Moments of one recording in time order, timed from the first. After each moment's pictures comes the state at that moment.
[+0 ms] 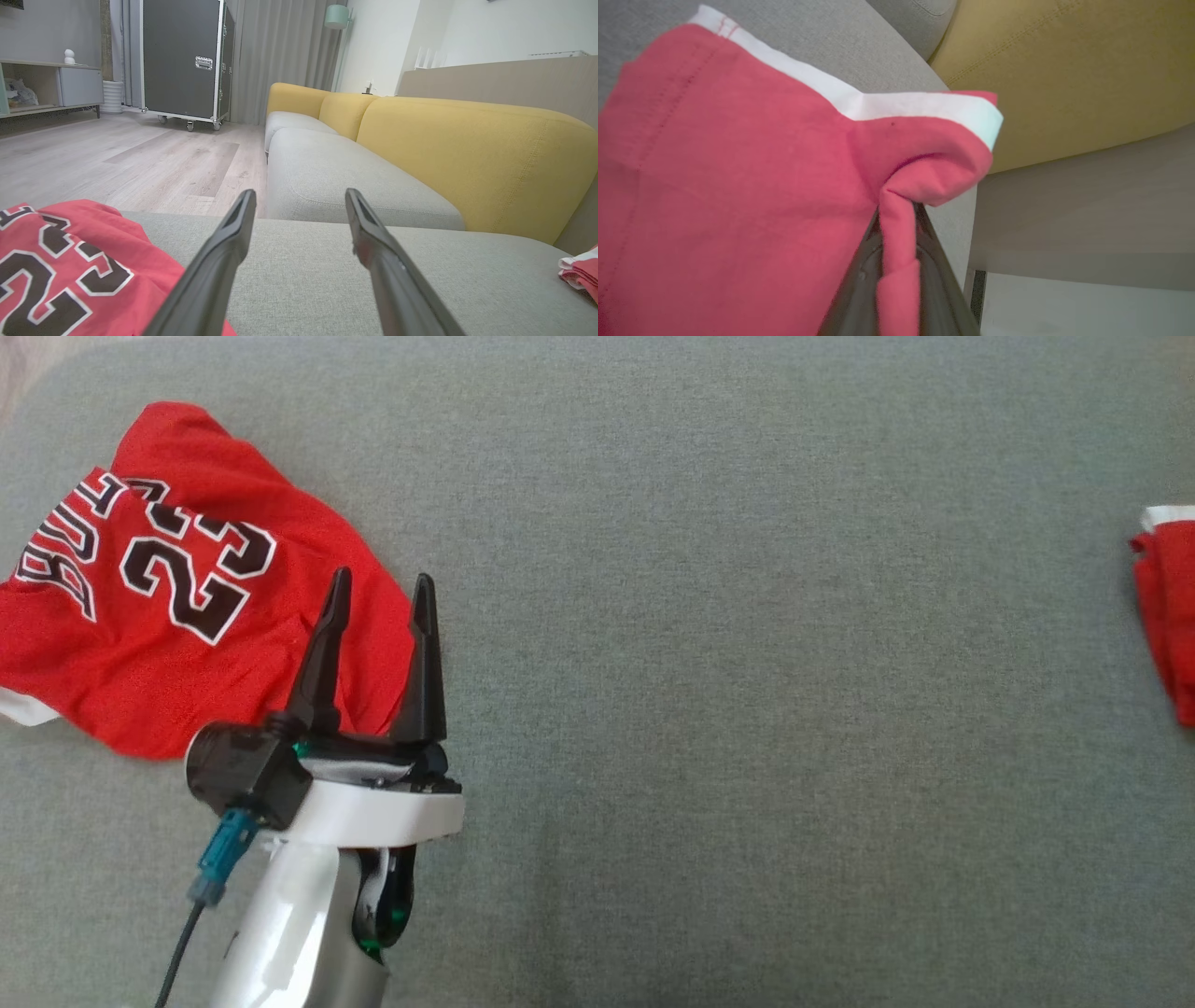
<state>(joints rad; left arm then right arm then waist) -0.26 0.05 -0.24 0.14 -0.28 -0.06 -0.25 -0.79 -0.84 0.70 1.03 0.24 0.13 0.00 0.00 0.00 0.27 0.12</state>
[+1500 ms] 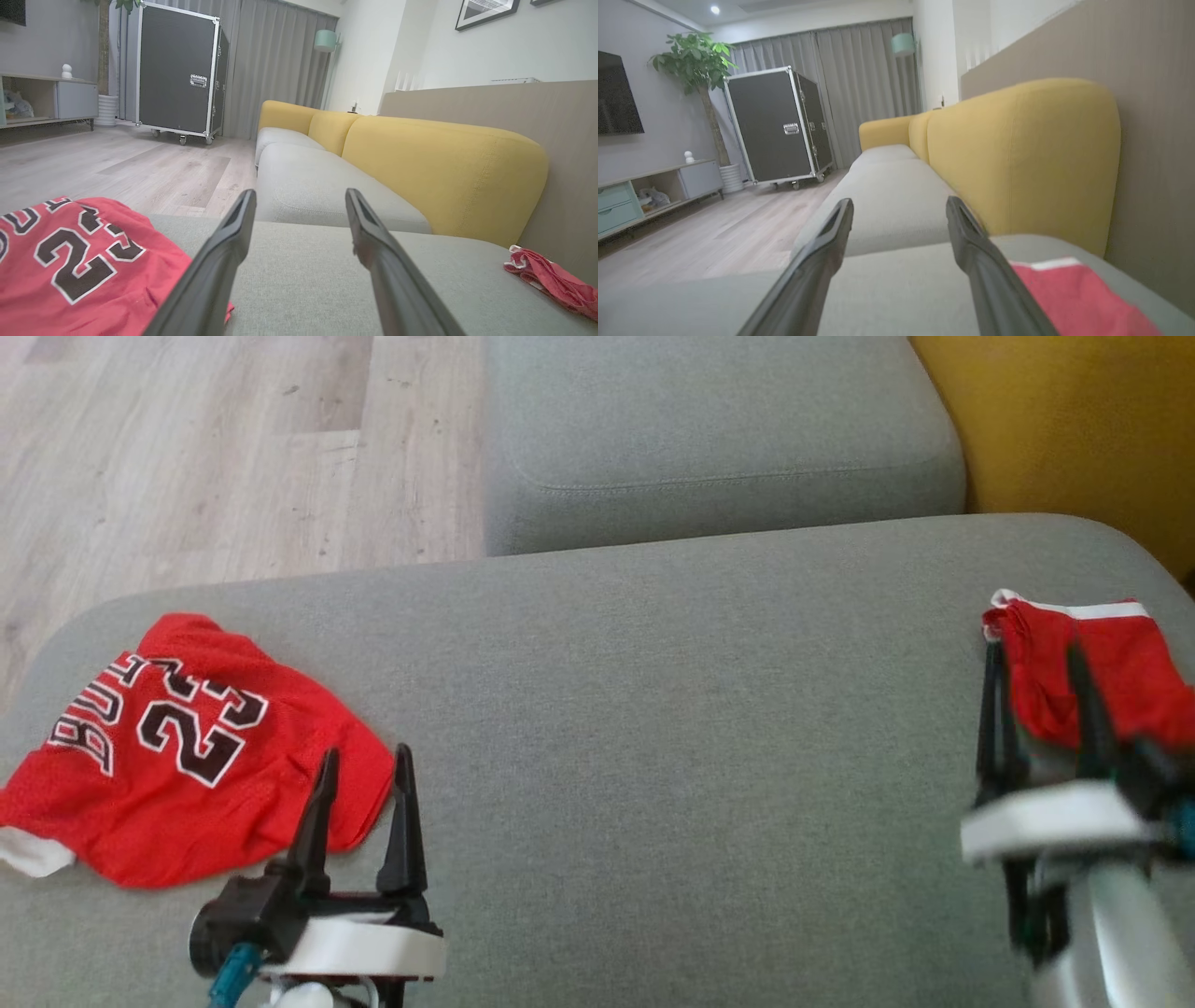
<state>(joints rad) -0.01 0.05 -0.19 0.19 -0.30 -0.03 -0.26 -0.20 -0.06 -0.11 0.35 0.12 0.13 -0.25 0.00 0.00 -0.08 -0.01</state>
